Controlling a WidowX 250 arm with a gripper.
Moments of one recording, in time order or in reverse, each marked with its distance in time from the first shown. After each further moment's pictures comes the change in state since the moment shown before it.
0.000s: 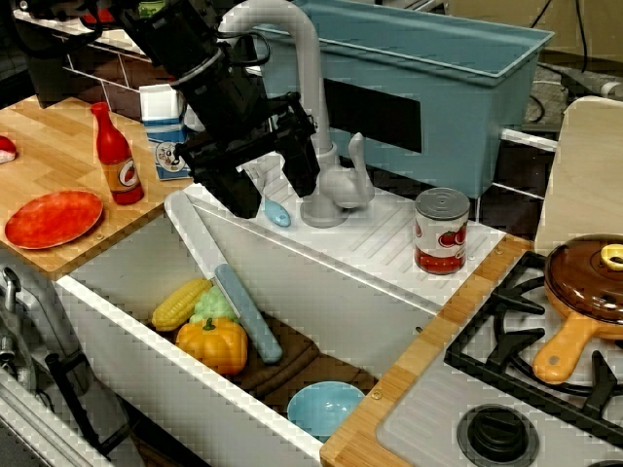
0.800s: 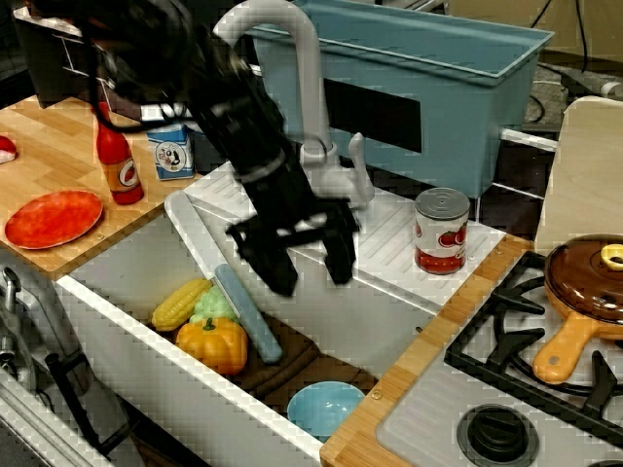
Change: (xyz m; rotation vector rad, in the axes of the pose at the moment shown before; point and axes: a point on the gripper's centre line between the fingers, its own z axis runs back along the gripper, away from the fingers) arm -0.004 0.011 -0.086 0.106 0.043 -0.045
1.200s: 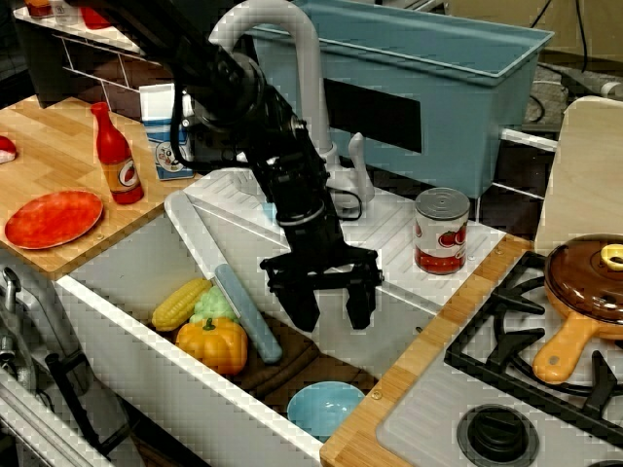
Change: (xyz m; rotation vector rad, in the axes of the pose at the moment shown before) arm 0.015 0.008 -0.051 0.073 0.093 -0.079
